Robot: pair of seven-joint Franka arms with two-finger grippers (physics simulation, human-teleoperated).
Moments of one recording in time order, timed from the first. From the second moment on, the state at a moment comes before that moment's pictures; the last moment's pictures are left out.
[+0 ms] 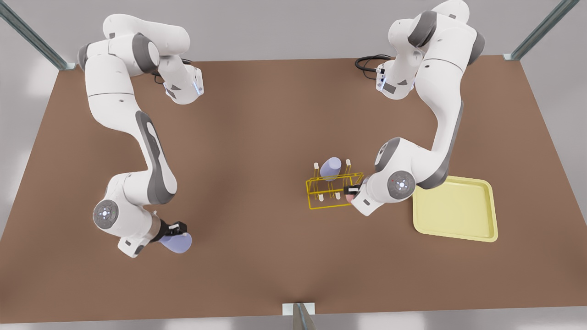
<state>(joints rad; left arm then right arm) -0.17 0.61 -0.31 -1.37 0.00 1.74 -0.48 0.07 0.68 0.08 -1.36 0.12 2.08 -0.17</state>
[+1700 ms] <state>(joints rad) -0.02 0.24 -0.19 -1.29 0.12 1.25 -0.18 0.48 0.93 0.34 -1.08 0.33 2.29 0.16</state>
